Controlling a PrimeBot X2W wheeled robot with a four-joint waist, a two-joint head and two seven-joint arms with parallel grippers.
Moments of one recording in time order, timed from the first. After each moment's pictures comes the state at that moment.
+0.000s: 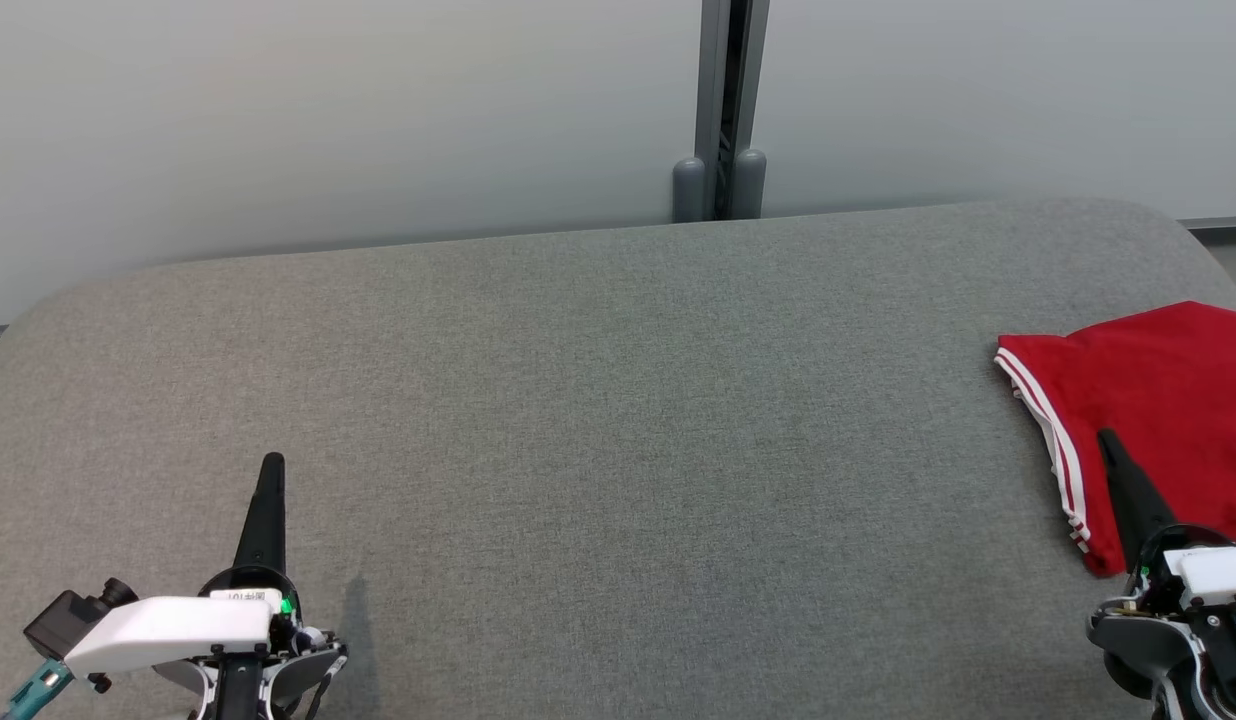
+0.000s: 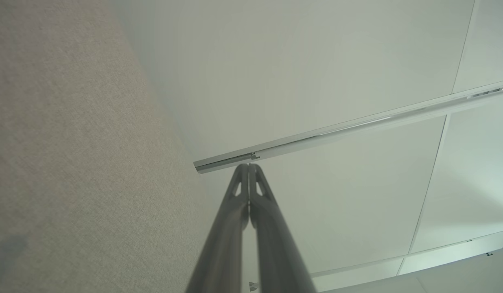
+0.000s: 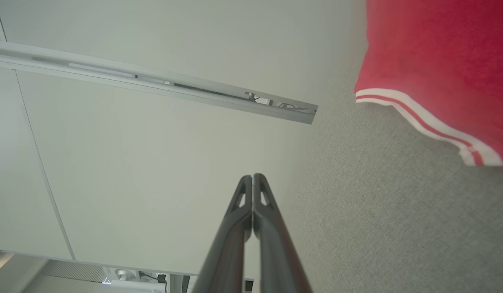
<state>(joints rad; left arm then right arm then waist) -0.09 0.08 -0.02 0.23 -1.46 -0.10 -0.04 -0.17 -0.06 -0.20 0.30 1.40 0.13 0.22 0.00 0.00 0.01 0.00</state>
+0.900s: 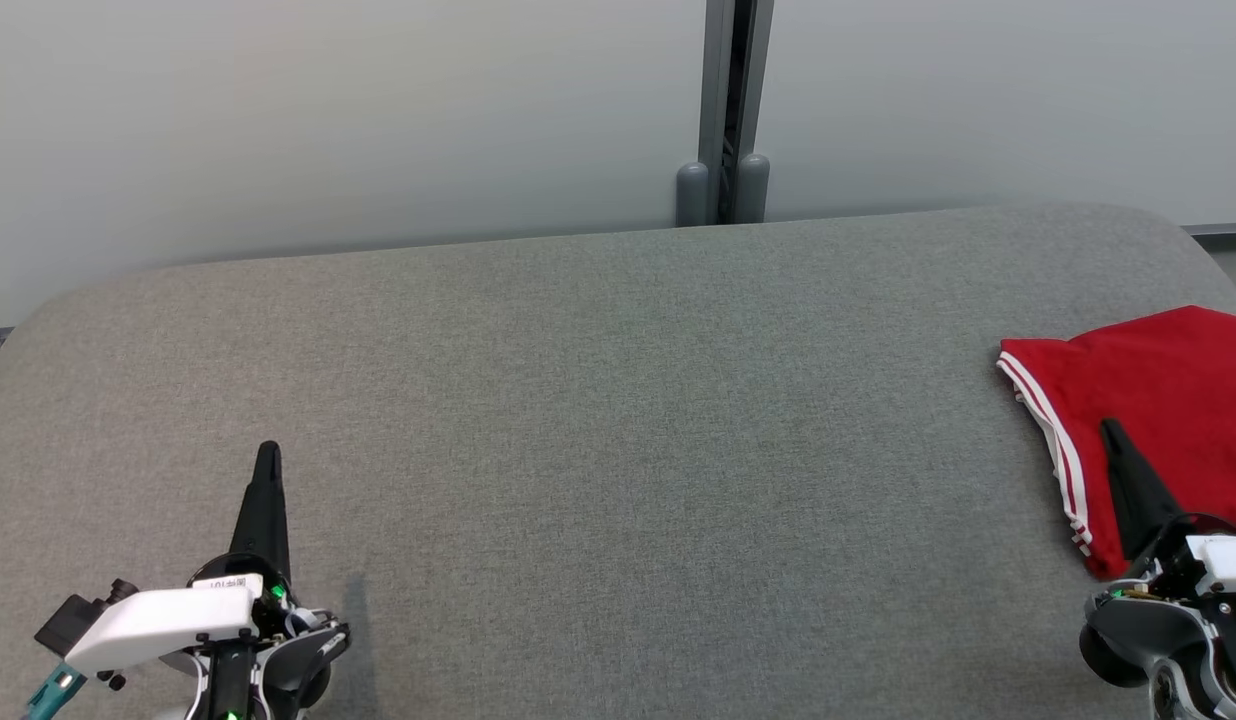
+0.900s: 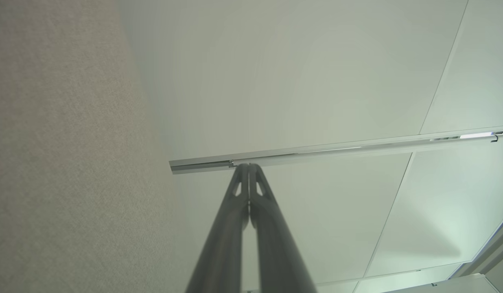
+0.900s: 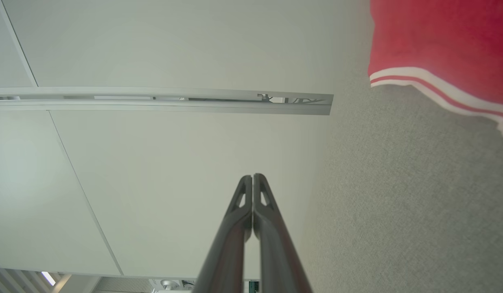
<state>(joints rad) -0.12 0.05 0.01 0.26 -1.62 -0.13 -0.03 -0.22 -0.05 -0.22 0.36 1.58 0.13 0.25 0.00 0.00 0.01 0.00</state>
